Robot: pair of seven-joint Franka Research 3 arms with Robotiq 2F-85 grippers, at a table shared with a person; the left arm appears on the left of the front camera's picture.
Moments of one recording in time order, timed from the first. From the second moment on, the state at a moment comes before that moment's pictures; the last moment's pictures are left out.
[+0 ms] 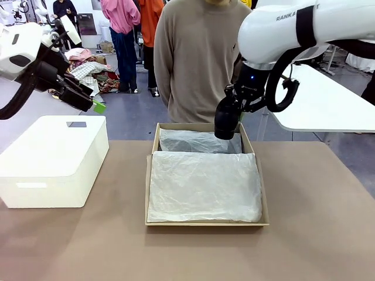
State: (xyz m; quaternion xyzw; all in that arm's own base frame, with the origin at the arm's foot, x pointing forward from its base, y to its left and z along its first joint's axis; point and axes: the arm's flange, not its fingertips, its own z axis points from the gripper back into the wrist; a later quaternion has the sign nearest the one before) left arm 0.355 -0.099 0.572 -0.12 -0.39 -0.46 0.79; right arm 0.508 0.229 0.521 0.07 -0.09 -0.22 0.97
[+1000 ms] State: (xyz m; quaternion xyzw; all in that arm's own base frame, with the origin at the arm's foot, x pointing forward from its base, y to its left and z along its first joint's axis) left arm 0.355 -0.099 0.572 -0.12 -0.39 -0.46 0.79; right arm 0.507 0.237 0.514 0.07 -0.08 -0.24 0.97
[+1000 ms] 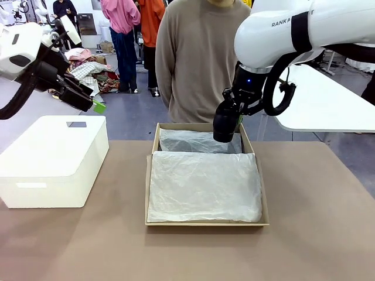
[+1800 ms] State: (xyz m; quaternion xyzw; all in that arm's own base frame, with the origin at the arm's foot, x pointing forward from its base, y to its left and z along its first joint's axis) left arm 0.355 -0.099 0.572 -0.12 -0.39 -0.46 0.79; right arm 0.487 0.326 0.511 0.05 -0.09 -0.49 0.87
